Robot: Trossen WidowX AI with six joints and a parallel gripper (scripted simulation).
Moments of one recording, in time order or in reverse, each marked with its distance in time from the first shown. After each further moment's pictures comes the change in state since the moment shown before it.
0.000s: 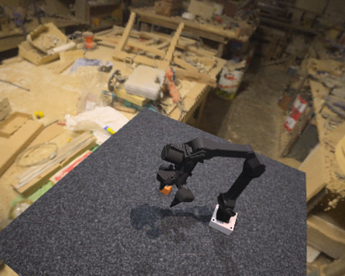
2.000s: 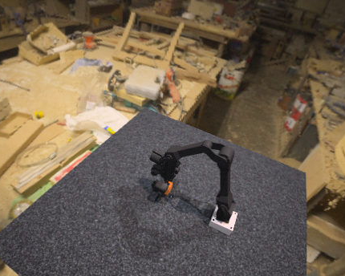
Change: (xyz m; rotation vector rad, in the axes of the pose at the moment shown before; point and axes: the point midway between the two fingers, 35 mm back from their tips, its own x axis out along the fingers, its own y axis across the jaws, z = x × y) arm 0.125 -0.212 -0.187 0.875 0.385 -0.353
